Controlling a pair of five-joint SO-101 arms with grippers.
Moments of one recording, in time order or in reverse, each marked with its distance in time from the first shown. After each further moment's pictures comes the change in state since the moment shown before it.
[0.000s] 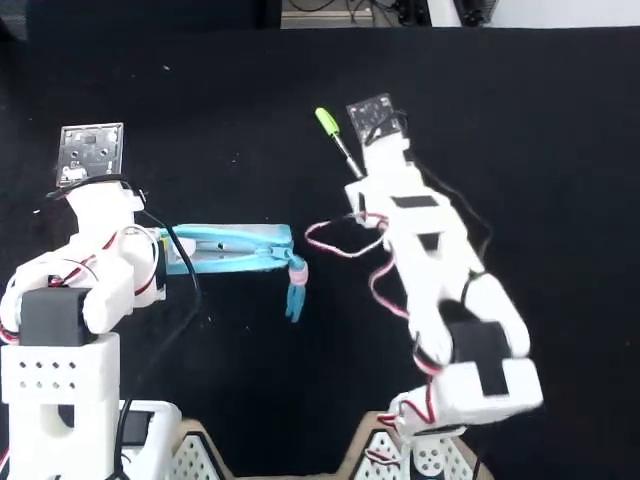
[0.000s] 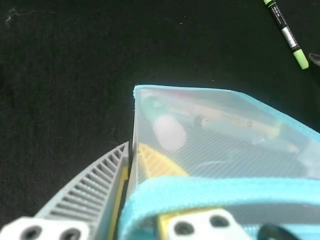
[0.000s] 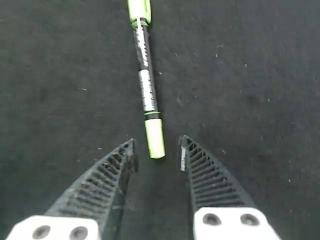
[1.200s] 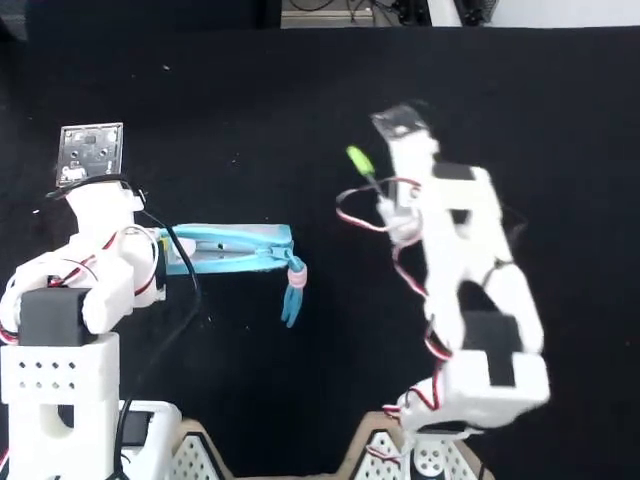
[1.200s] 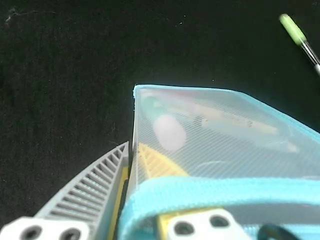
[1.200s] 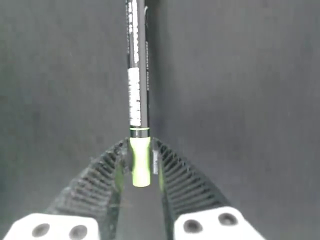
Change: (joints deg) left arm 0.0 0.0 0.0 0.0 0.0; right arm 10.8 -2.3 -7.8 34.8 8.7
